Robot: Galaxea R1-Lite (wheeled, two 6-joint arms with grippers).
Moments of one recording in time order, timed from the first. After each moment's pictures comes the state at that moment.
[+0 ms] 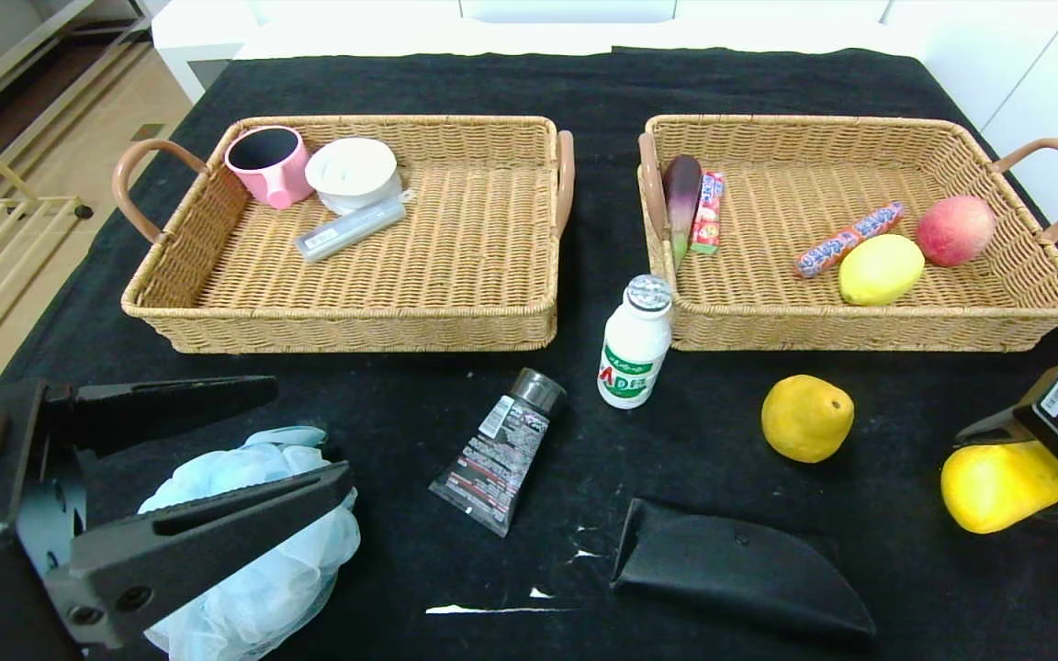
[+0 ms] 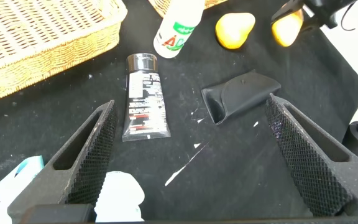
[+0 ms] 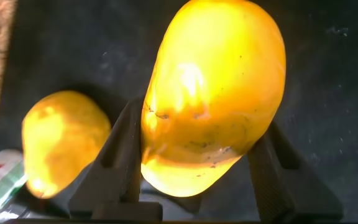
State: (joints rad) left arm -0.53 1.02 -0.75 -0.13 -0.27 -0.04; right arm 0.18 1.43 -1.20 0.69 -0.07 1.11
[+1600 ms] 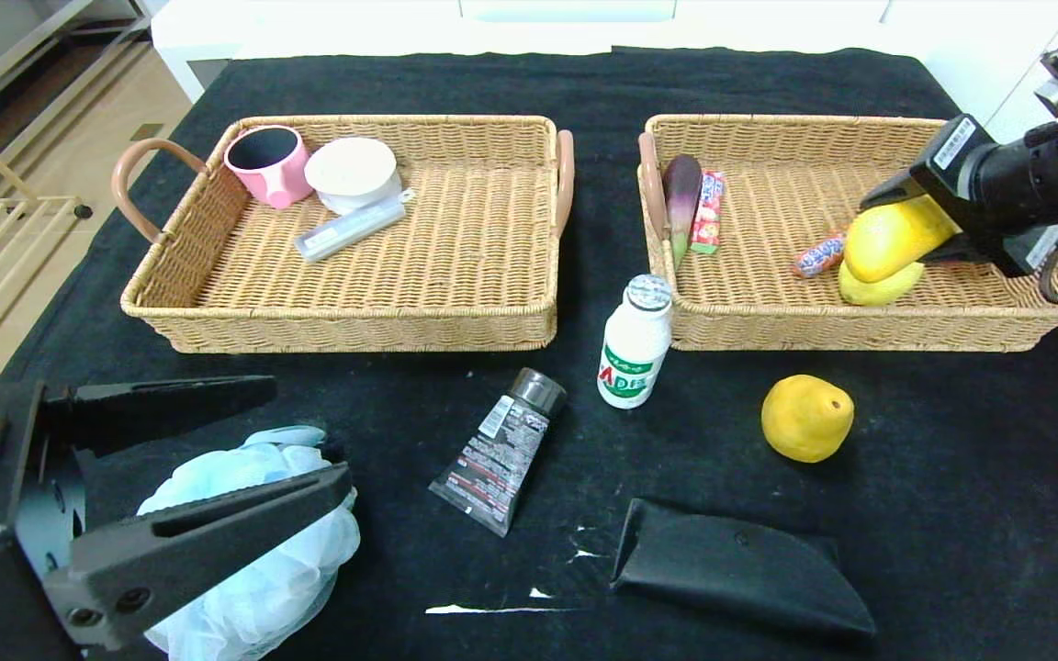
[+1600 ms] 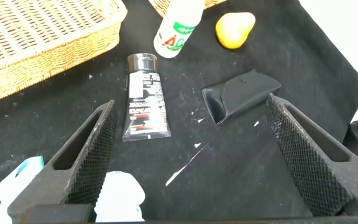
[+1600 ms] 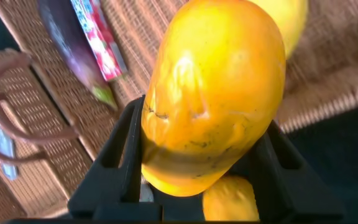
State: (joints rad) left arm -0.53 1.02 -0.75 -0.13 -0.27 -0.04; right arm 0.22 1.79 -1.97 0.70 -0.07 0.87
